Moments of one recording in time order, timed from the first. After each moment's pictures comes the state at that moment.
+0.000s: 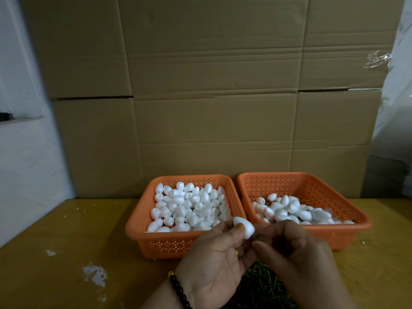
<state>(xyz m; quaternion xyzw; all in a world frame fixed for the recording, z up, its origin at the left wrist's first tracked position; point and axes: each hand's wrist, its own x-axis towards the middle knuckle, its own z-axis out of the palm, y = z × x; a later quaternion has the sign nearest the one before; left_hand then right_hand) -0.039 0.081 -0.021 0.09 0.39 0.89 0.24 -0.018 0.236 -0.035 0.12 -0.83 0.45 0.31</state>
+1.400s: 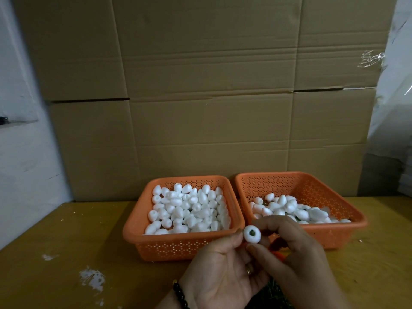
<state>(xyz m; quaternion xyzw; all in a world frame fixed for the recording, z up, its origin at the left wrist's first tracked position) -0.040 0.086 -0.032 0.05 0.33 0.87 0.37 -0.024 0.237 -0.037 0.20 -0.80 0.44 0.35</state>
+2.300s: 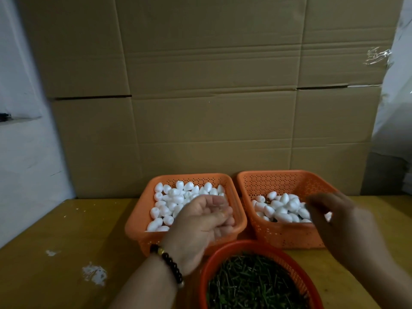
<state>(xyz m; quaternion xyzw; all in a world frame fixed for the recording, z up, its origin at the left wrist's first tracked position) -0.074 0.052 -0.008 0.08 0.60 0.79 0.09 -0.044 0.305 -0.010 0.02 -0.92 0.17 0.36</state>
